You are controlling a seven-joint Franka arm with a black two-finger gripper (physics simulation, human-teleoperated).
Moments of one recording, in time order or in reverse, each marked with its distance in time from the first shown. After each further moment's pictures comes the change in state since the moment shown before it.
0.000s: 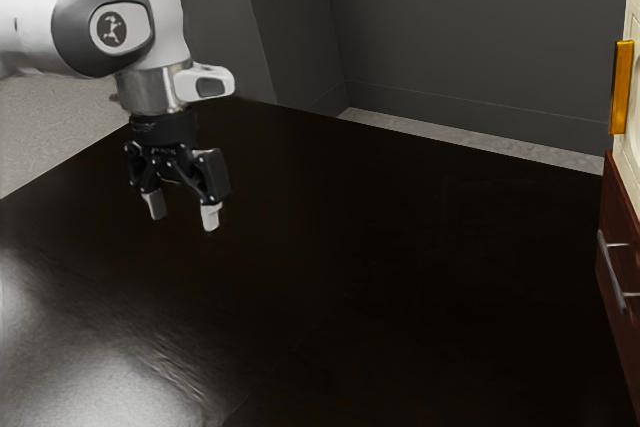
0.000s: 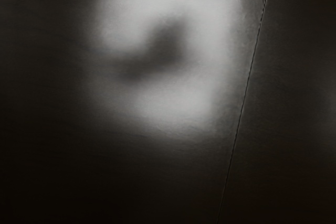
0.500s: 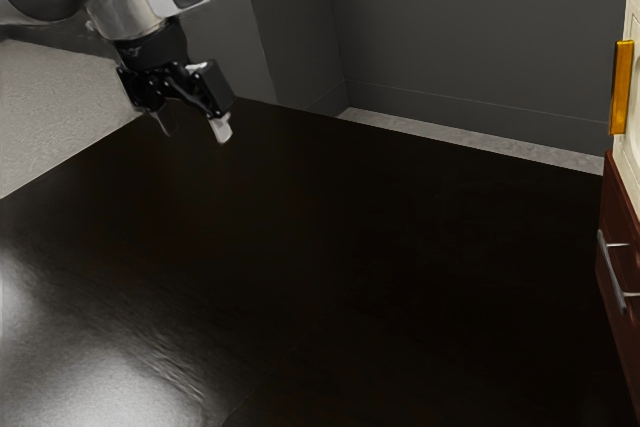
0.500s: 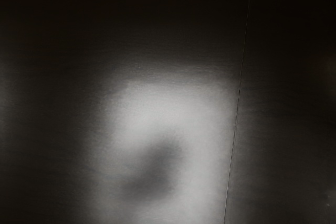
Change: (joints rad) arm -0.022 -0.005 -0.007 0.164 -0.004 0.127 0.009
